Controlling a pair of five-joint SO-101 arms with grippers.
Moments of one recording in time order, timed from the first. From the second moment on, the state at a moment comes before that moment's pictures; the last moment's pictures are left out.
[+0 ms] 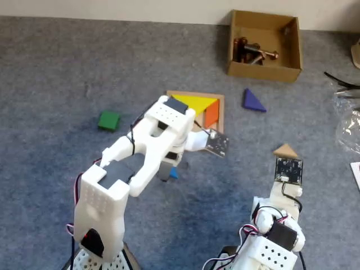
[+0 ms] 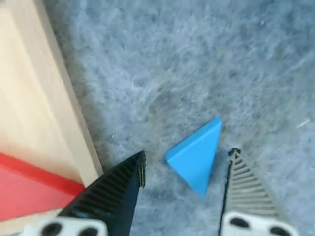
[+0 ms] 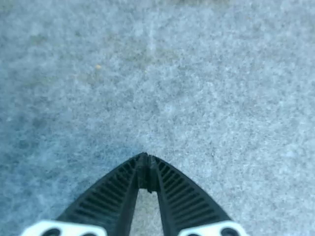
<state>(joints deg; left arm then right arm) 24.0 27.3 -1.6 78.9 -71.3 24.4 -97.1 96.0 69.4 19.8</state>
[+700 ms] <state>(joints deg) 25.2 27.3 -0.8 78.9 -71.3 24.4 -97.1 96.0 69.4 19.8</state>
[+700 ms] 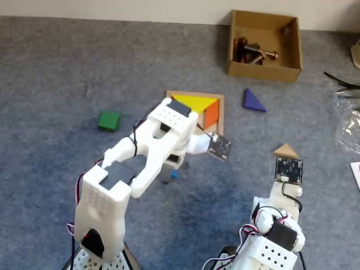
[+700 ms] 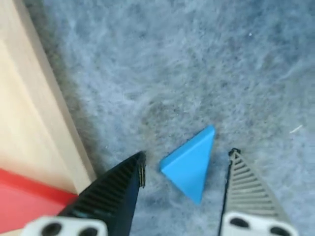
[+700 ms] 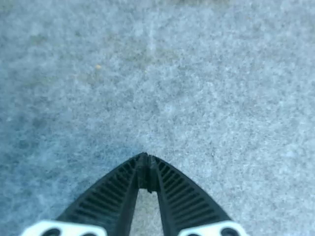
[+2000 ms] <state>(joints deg) 25.4 27.3 -0.3 79.0 -71.3 24.4 -97.1 96.0 69.4 19.8</state>
